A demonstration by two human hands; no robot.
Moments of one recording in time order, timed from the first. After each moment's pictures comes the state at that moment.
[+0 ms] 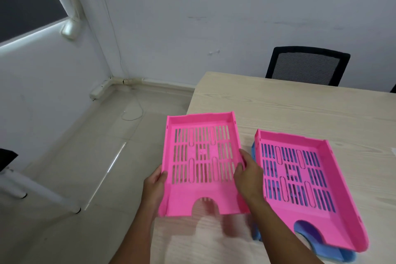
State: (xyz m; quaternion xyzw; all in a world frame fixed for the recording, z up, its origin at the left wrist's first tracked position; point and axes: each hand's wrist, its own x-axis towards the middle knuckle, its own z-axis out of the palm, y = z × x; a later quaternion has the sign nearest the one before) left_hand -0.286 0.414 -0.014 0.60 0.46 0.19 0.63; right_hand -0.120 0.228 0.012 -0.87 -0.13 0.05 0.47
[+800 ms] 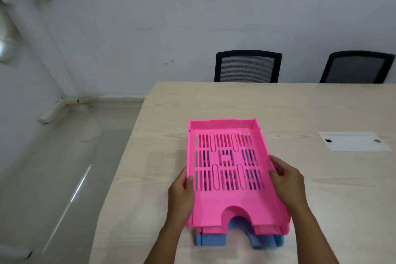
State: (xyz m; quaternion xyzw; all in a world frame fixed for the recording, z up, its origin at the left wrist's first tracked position) left_hand -0.146 0.206 0.024 0.73 0.30 0.14 0.59; right_hand -0.014 -0.024 0.069 -0.88 -0.03 0.03 0.48
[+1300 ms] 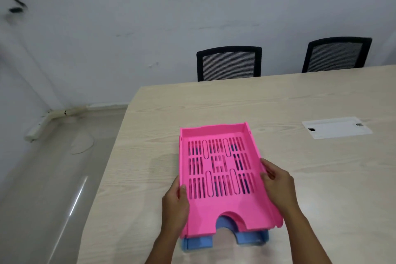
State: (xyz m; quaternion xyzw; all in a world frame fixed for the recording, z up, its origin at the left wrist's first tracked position) left_hand -0.134 0.164 0.018 0.76 0.32 0.12 0.55; right_hand -0.009 -0.068 0.048 -0.85 0.00 0.07 0.52
